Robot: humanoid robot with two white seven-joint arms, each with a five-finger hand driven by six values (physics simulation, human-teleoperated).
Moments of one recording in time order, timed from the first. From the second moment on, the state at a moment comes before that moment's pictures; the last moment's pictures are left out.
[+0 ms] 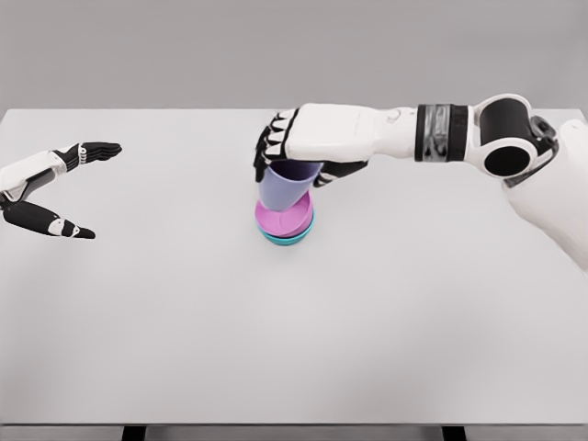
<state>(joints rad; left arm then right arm) -0.43 0.99 -0.57 -1.29 0.59 -0.61 -0.61 -0.91 -0.50 0.76 -1.49 0.28 -0.61 0.61</state>
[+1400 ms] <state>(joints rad) -0.43 0.99 -0.57 -1.29 0.59 -0.61 -0.61 -0.91 -0.45 0.83 -1.37 0.31 -0.61 0.61</state>
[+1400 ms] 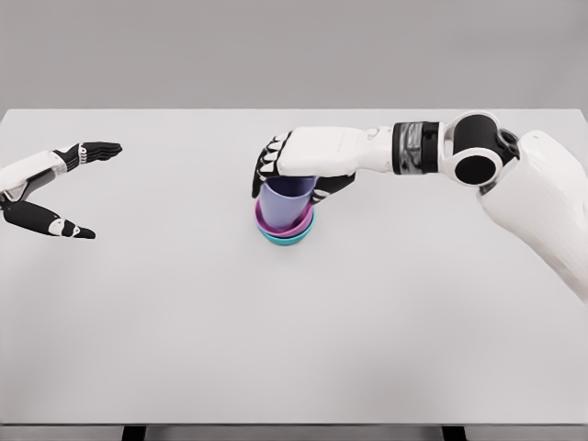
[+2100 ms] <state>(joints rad) -0.43 0.99 -0.57 -1.29 0.59 -0.61 -0.61 -0.81 -0.56 0.58 -1.37 0.33 -0.61 0.61</state>
